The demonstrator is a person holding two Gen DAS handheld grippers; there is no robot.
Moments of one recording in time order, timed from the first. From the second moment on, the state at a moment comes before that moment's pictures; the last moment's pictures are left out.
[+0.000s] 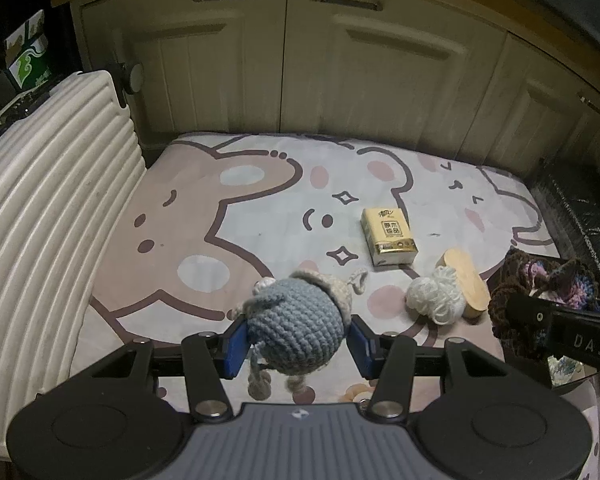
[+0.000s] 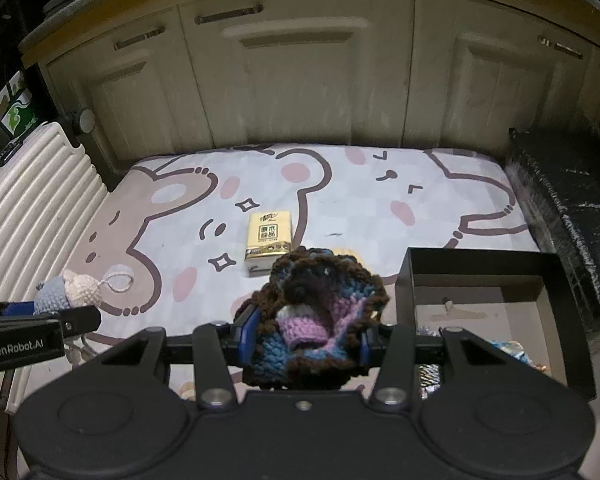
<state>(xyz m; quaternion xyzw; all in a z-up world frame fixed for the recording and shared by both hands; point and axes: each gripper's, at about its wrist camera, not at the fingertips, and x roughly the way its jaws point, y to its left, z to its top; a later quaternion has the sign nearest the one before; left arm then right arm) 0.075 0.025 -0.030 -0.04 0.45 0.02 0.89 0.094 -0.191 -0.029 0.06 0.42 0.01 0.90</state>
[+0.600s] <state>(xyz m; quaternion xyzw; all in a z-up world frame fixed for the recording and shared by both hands) 0.074 0.005 -0.019 -0.05 0.43 0.01 0.90 0.086 -0.212 -0.018 0.06 0.40 -0.01 0.92</state>
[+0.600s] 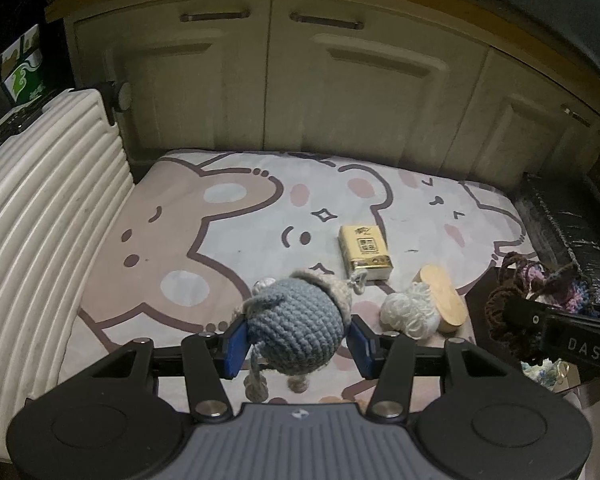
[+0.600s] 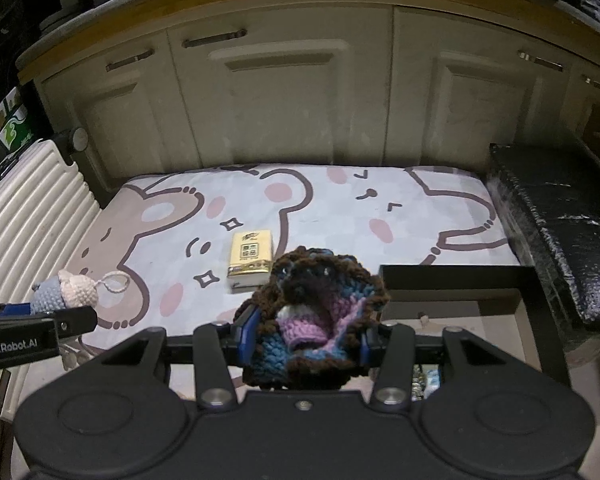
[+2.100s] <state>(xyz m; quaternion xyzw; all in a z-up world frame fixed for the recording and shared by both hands) 0.098 -0.154 -0.011 -0.06 0.36 -0.17 0.91 0.037 -0.370 -0.024 0.12 0.38 -0.14 0.91</state>
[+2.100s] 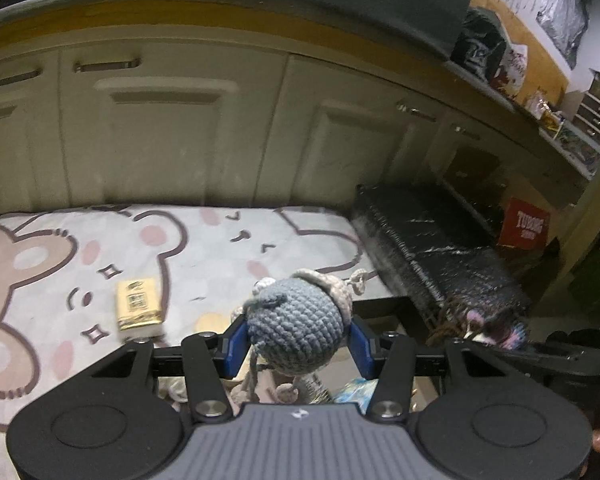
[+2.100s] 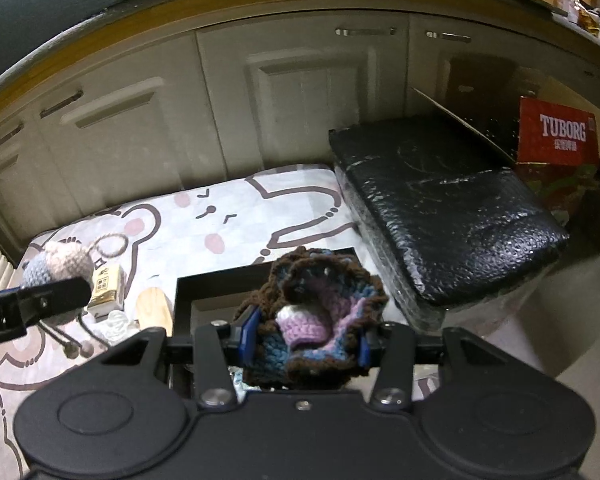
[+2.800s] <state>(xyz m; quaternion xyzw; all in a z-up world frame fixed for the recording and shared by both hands) 0.151 -0.199 -0.058 -0.09 0.38 -0.20 0.90 0.061 -0.378 -0.045 0.13 0.38 -0.14 0.90</state>
